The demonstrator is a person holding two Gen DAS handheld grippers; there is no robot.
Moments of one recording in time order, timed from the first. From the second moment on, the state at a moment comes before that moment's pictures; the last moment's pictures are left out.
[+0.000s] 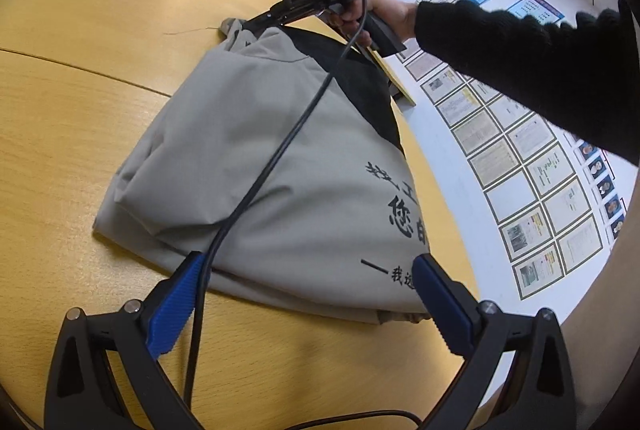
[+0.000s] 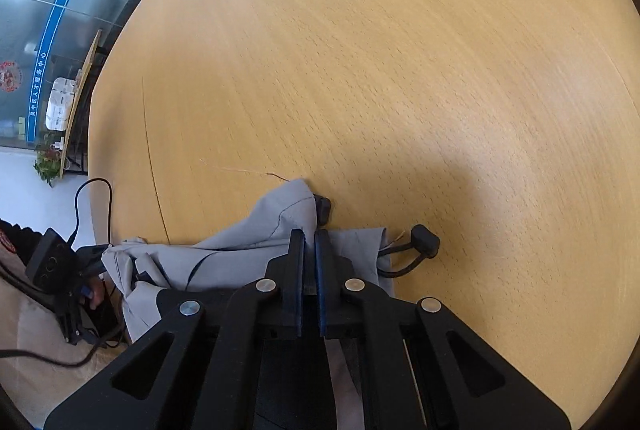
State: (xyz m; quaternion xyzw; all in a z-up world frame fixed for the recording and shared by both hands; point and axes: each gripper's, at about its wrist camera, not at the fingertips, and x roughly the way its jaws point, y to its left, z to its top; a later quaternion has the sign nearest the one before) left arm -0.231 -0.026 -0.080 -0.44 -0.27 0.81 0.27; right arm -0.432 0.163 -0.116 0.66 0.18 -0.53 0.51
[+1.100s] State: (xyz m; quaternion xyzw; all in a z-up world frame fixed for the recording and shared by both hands) left arm -0.271 -0.053 -0.089 -0.42 -0.24 0.84 0.23; right arm -0.477 0.202 -0.098 0.65 0.25 -0.63 0.36
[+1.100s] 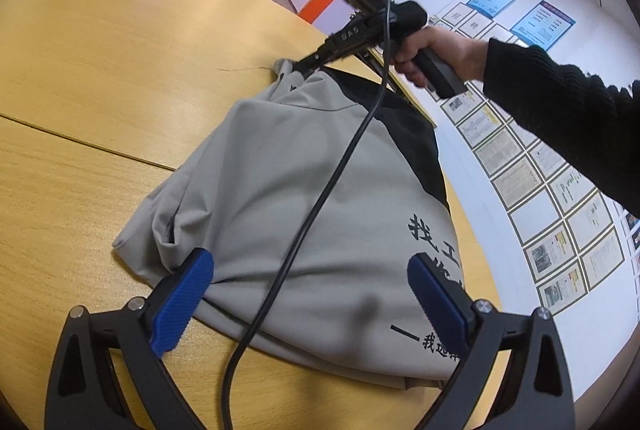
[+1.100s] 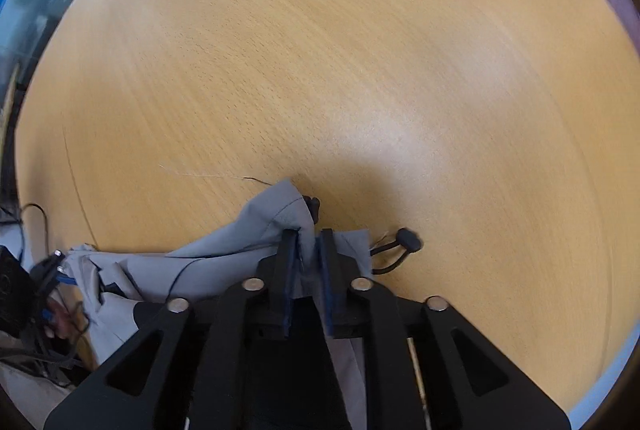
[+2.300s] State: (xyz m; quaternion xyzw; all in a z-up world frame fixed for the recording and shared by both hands) left arm -0.273 -0.055 -0.091 -0.43 -0.24 0.84 0.23; right arm -0.561 0.228 -0.062 0.63 0.25 -0.70 0.24
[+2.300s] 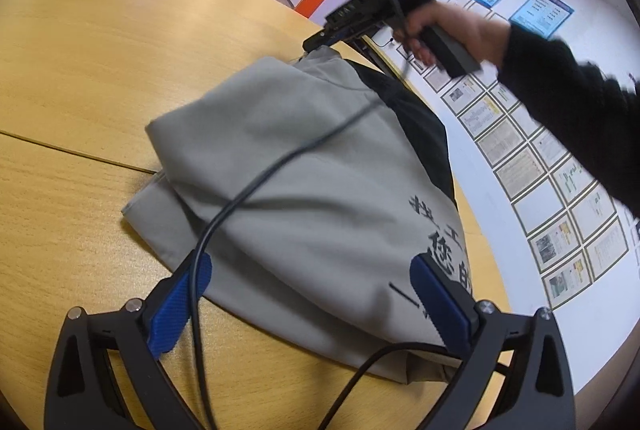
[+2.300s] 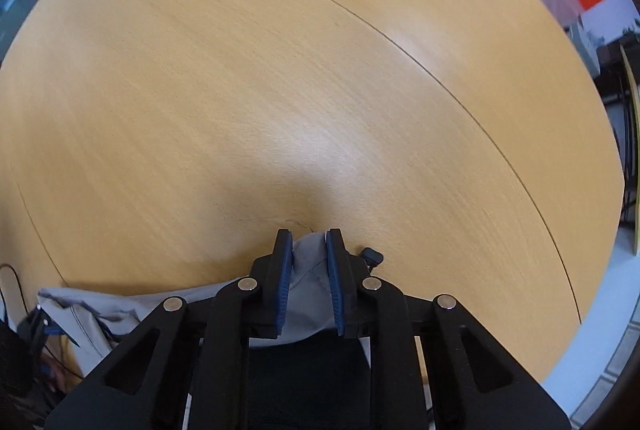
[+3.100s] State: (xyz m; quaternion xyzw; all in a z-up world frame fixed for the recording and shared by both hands) left arm -0.463 -0.071 -0.088 -0.55 -0.10 0.69 0.46; right arm -0.158 0.476 -0.045 0.55 -0.12 -0.80 0.19
